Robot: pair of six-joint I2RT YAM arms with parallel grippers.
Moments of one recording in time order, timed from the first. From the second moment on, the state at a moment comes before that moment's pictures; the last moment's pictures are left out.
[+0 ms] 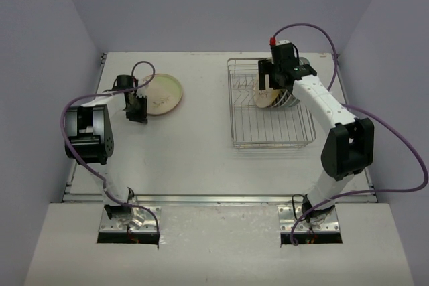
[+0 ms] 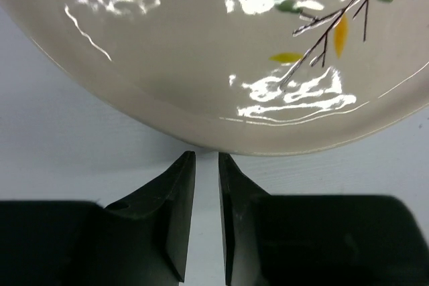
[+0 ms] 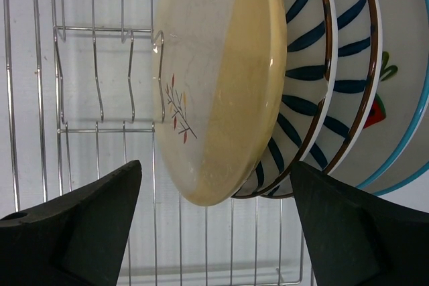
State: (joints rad) left arm 0.12 1.84 1.15 -0.47 0.15 0.09; right arm 0.27 1.74 1.48 -0.55 0.29 0.11
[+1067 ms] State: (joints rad) left arm 0.12 1.48 1.14 -0.48 0.34 0.09; right arm 0.25 1.79 1.56 -0.59 0.26 0.13
